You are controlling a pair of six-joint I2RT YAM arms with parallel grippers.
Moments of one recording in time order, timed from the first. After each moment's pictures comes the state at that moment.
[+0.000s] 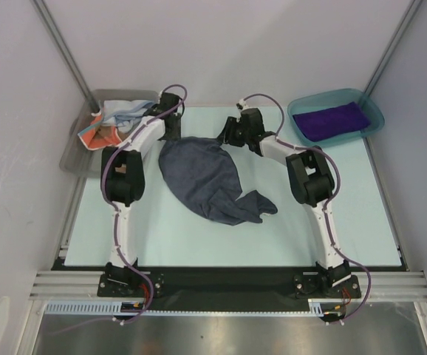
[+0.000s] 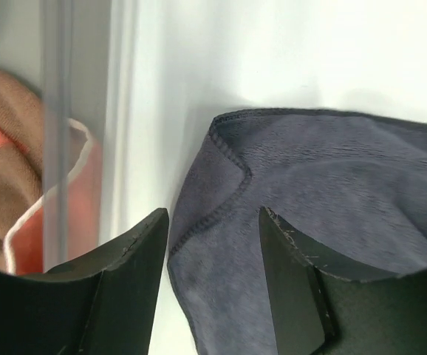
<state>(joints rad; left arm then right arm) -0.23 2.24 1.93 -0.65 -0.29 -0.19 0.43 2.34 1.77 0.05 -0.25 0.54</state>
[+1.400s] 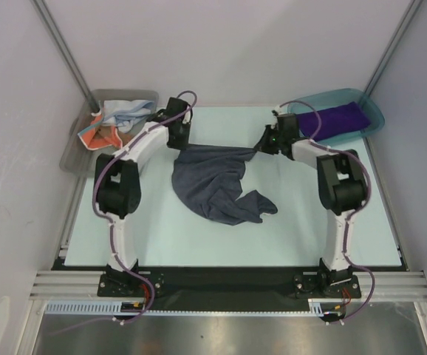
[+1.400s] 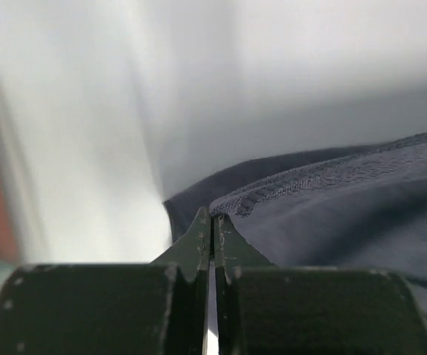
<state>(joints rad) -0.31 2.11 1.78 -0.68 -0.13 -0.13 0.27 2.14 1.47 0.02 -0.28 0.50</state>
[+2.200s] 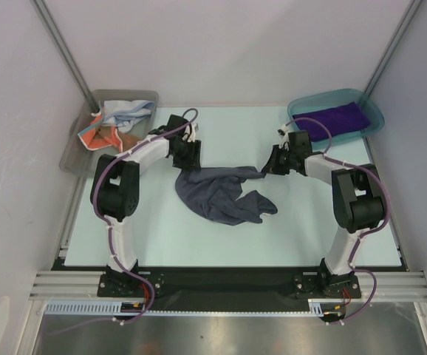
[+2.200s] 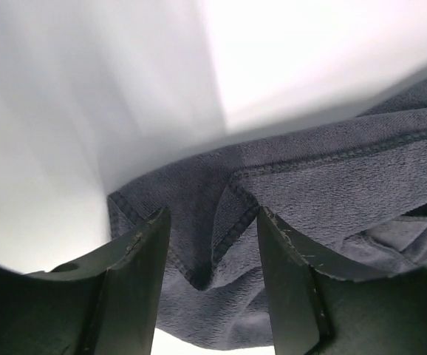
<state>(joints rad) -0.32 2.02 1.50 -0.57 0.21 -0.19 0.21 1.84 1.10 -0.08 -0.41 0.37</state>
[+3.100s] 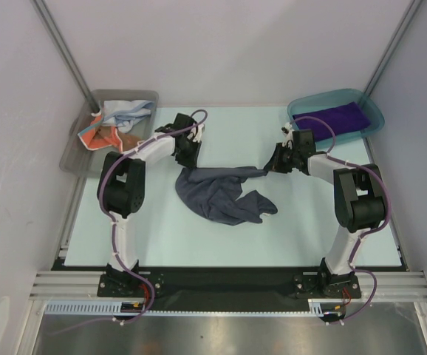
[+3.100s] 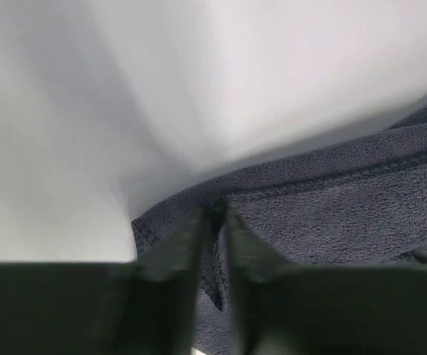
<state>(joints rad) -0.36 2.09 1.59 -0.61 0.11 -0.06 0.17 1.84 1.10 -0.06 -0.44 0.37</state>
